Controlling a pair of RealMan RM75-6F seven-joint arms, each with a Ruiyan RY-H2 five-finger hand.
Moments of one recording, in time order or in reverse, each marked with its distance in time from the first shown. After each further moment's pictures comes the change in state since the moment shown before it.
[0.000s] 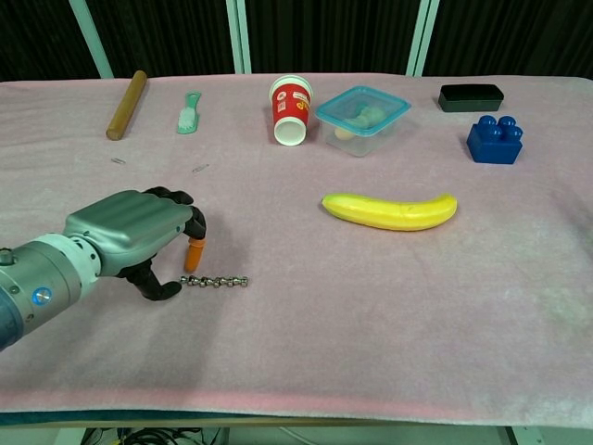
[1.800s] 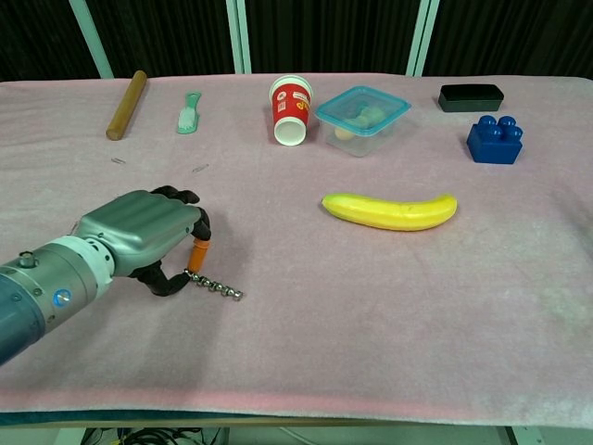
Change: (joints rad) left arm -0.006 -0.042 -0.016 0.064 0.012 0.001 0.014; right arm 0.001 0.002 0.000 -0.003 0.004 -0.005 0.009
